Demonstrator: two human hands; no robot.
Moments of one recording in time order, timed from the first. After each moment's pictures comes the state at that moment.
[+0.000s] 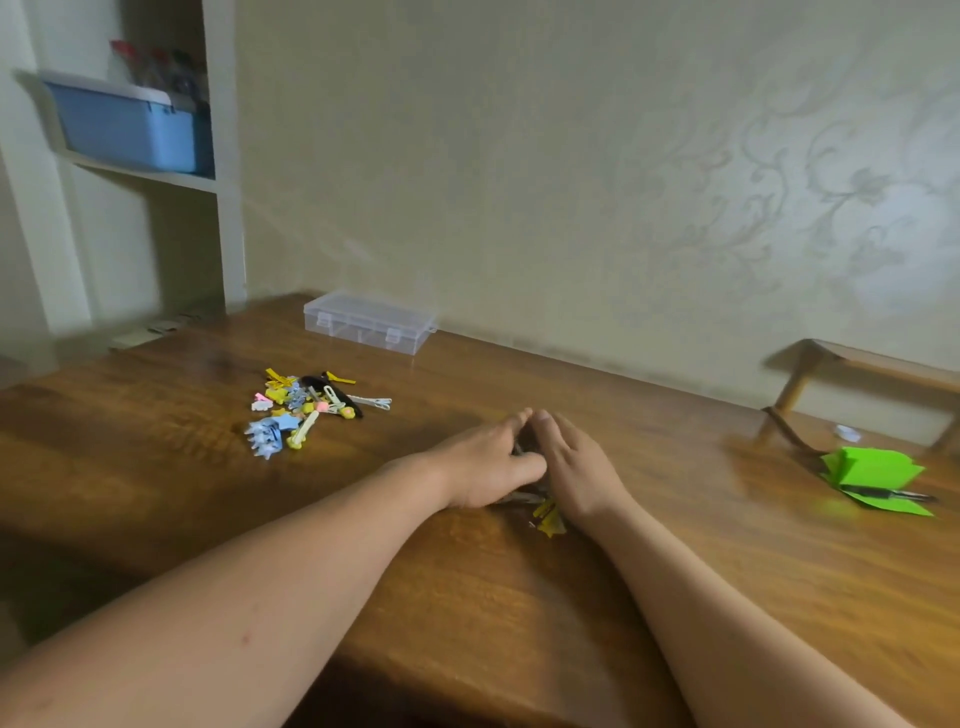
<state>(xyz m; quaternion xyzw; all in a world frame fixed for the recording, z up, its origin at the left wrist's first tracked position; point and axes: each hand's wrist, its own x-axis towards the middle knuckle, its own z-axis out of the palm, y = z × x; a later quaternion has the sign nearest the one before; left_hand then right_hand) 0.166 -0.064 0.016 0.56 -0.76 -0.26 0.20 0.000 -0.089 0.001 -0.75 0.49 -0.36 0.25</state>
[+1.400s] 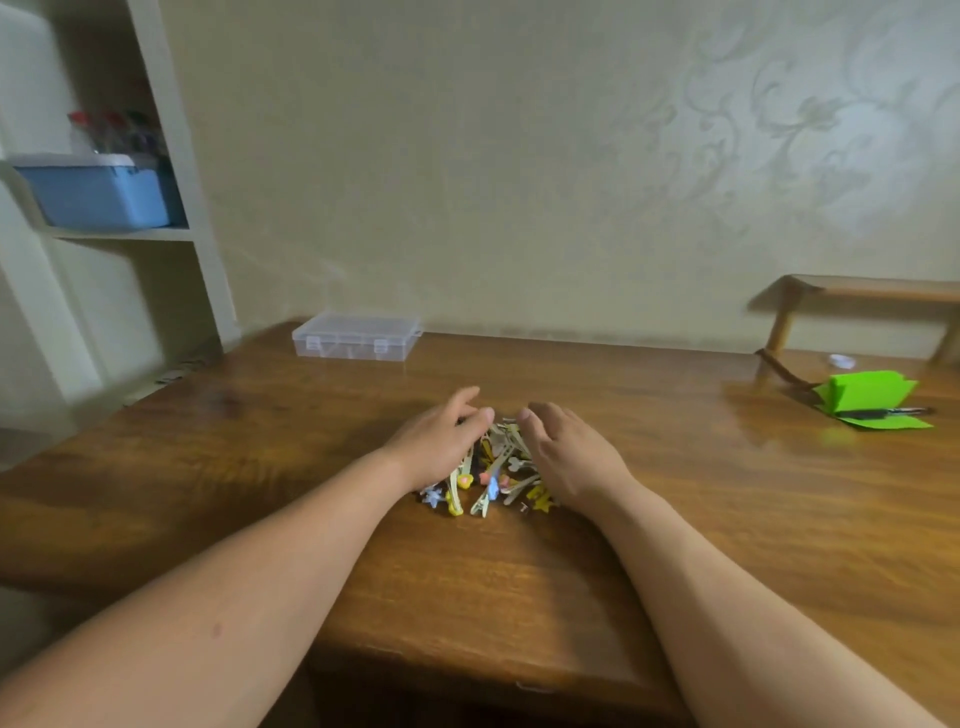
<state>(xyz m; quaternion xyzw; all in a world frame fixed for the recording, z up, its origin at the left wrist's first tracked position) 0.196 -0.069 0.011 0.61 -0.72 -0.24 0.24 -0.006 -0.078 -0.004 -0.76 0.56 -0.27 0.15</state>
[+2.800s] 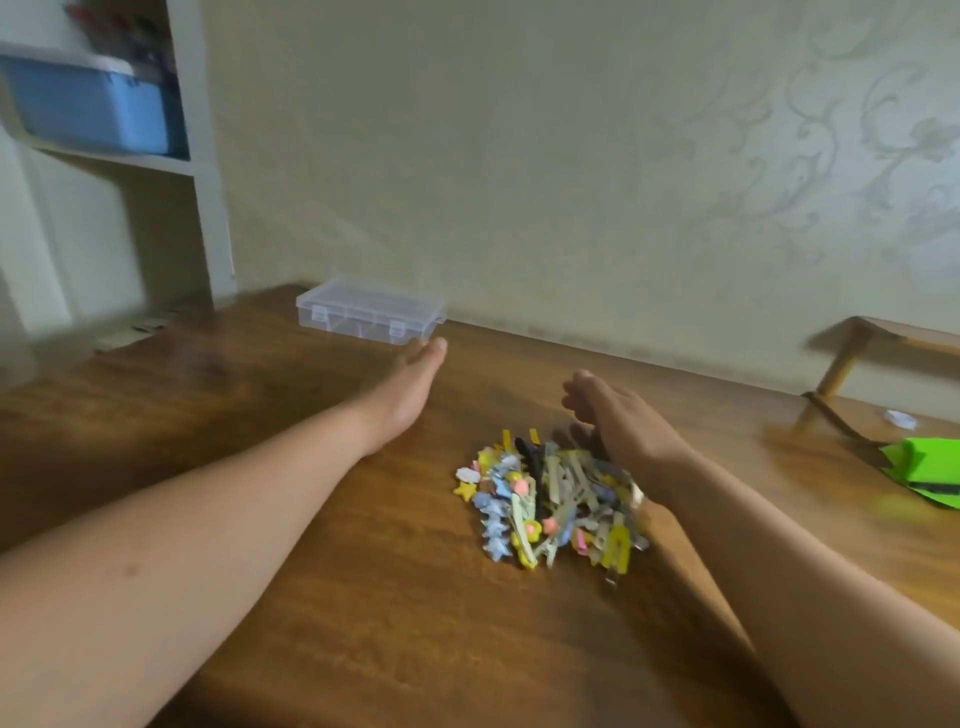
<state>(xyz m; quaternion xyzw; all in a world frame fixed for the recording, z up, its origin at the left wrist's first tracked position) 0.276 -0.132 0.009 0.63 -0.59 -0.31 0.39 0.002 -0.152 0.021 -0.67 0.54 -0.36 0.36</state>
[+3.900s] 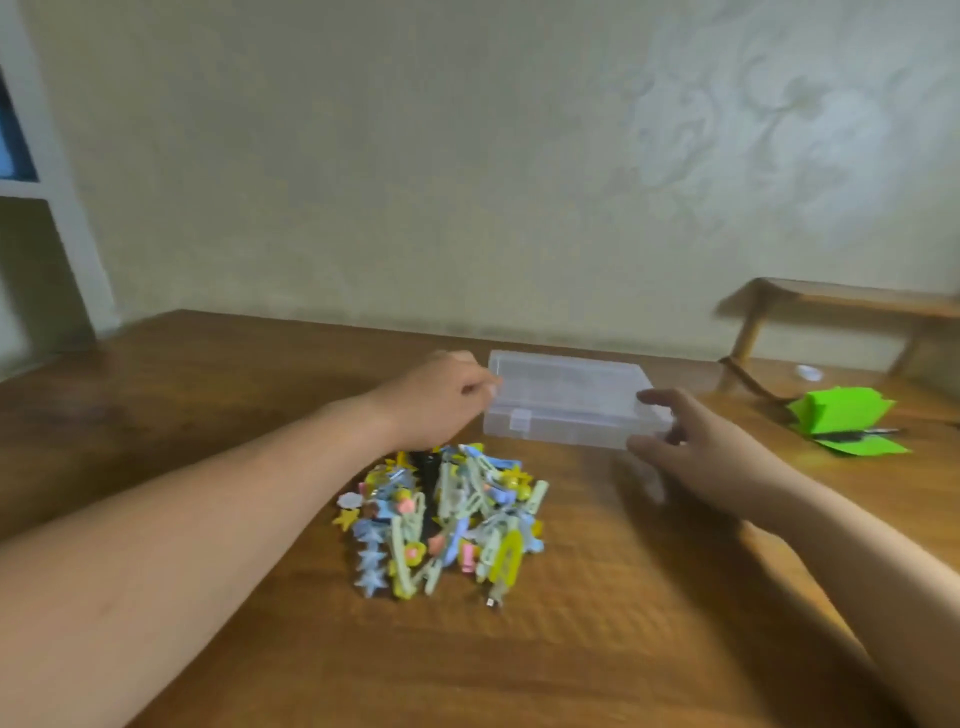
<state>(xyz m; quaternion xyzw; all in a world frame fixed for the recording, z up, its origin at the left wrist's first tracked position) 0.147 -0.174 0.036 0.50 -0.83 -0.09 0.22 -0.170 -0.119 0.028 -0.68 0.67 -0.24 0.16</state>
